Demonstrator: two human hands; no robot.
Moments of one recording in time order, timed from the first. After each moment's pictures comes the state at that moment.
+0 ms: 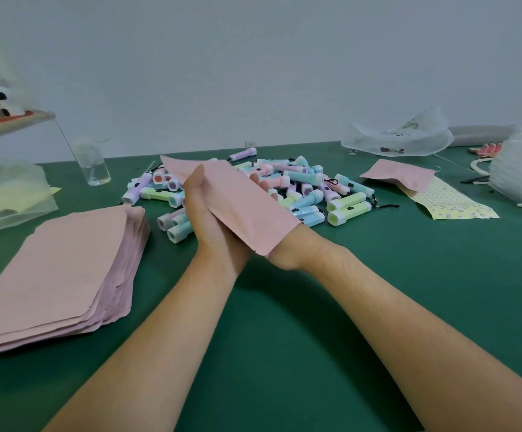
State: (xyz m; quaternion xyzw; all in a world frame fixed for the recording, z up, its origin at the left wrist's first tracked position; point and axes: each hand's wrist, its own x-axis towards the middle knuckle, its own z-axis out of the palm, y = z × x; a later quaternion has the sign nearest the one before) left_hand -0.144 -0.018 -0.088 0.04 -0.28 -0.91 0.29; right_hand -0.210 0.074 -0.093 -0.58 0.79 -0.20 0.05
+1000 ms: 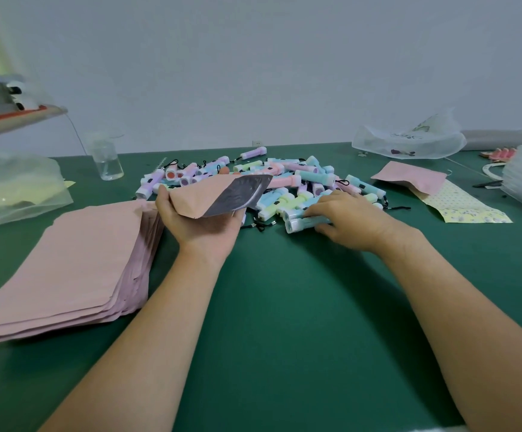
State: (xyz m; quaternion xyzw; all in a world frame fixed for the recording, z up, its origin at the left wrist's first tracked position) left_hand -0.124 -0.071 -0.098 0.05 -0.18 -0.93 0.33; right_hand -0.290 0.126 -0.087 -0.51 0.86 0.01 -0.09
